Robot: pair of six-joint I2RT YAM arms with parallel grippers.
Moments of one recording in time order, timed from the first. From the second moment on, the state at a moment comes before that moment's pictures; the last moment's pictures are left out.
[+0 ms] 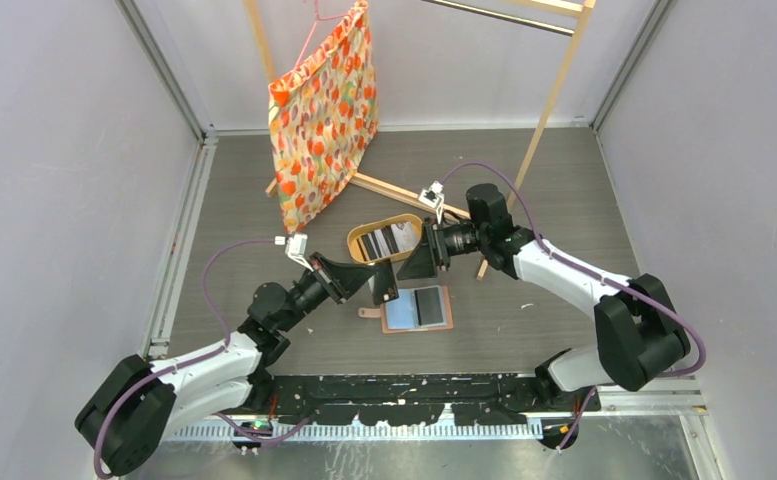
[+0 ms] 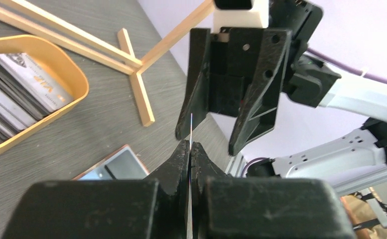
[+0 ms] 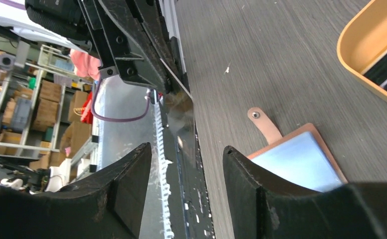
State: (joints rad) left arm -0.67 0.93 0.13 0.95 0.19 -0.89; right arm 0.51 1.40 0.83 0.08 -1.06 0.38
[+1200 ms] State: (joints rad) left arm -0.71 0.97 0.14 1.04 0.15 -0.97; right arm 0.56 1.45 0.85 0.20 -1.11 0.54
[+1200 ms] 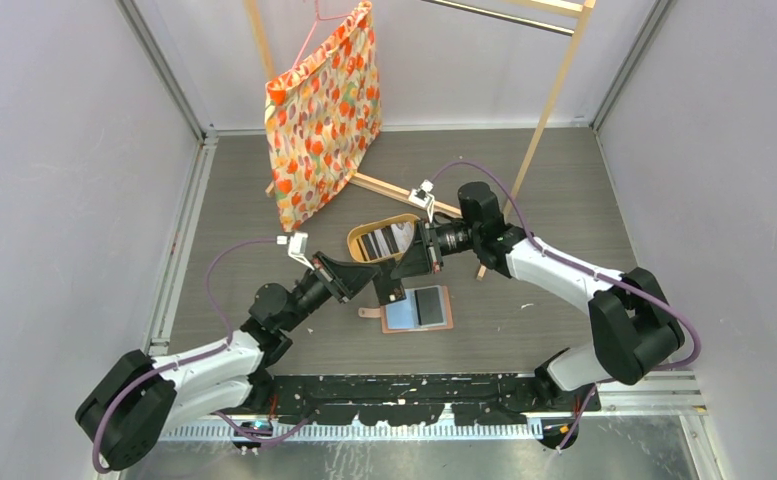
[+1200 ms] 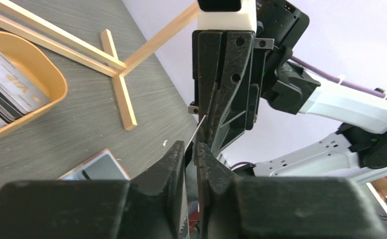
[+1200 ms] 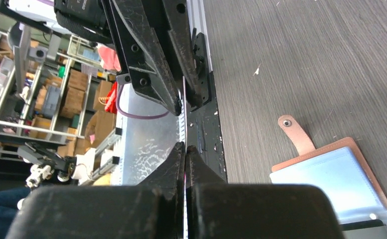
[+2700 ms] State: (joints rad) left arm -0.71 1.17 0.23 0.50 0.20 -0.92; right arm 0.45 1.54 0.74 -0.31 -0.72 0.35
